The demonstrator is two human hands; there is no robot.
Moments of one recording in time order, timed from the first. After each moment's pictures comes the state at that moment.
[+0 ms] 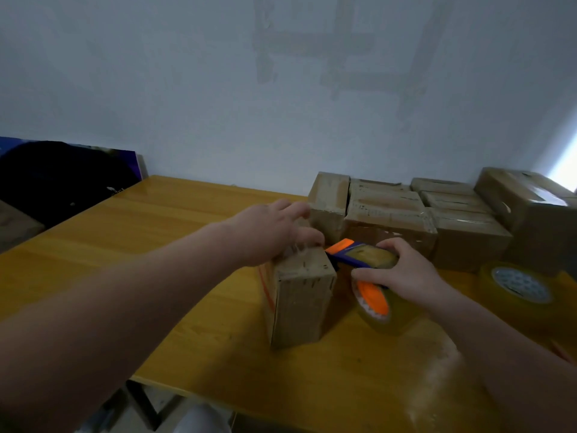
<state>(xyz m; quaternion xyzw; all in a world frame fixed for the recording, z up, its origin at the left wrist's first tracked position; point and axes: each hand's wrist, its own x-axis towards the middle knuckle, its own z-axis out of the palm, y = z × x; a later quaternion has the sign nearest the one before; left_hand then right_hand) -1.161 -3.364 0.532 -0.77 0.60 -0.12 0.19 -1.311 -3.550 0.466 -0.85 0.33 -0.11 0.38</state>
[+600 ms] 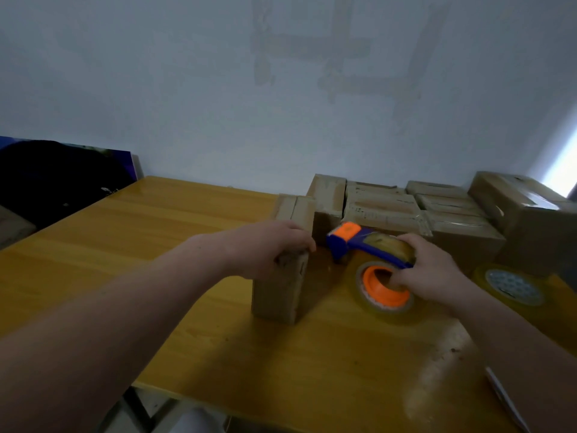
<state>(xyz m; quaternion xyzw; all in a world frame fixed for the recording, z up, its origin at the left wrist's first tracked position) -1.162 -3.353 0.524 -0.80 0.60 0.06 -0.04 -1.329 -3.561 0.488 -0.87 0.32 -0.11 0.34</state>
